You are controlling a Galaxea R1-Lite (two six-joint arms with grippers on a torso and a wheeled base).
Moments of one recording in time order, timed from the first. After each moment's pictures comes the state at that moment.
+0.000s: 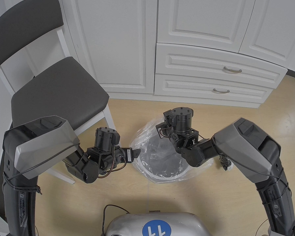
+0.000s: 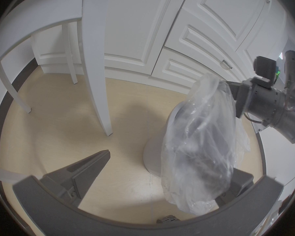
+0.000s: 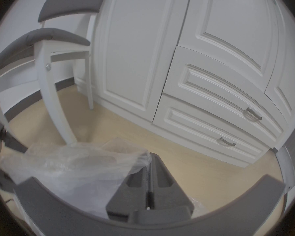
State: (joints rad) left arm -0.46 2.36 -1.03 -0.81 0.04 -0.30; right arm 0.57 2.57 -1.64 -0.83 -0.42 -0.28
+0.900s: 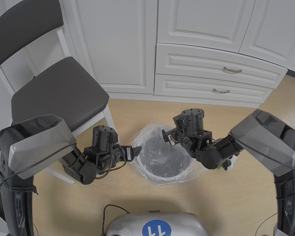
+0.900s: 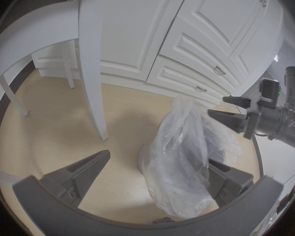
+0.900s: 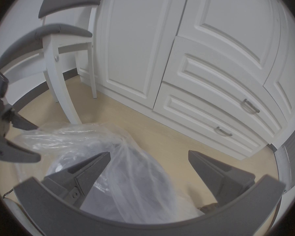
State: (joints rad) left arm -0.46 2.32 -0.99 -0.87 0.02 -0.30; right arm 0.57 2.39 -1.35 -0.77 -0.40 -0.25
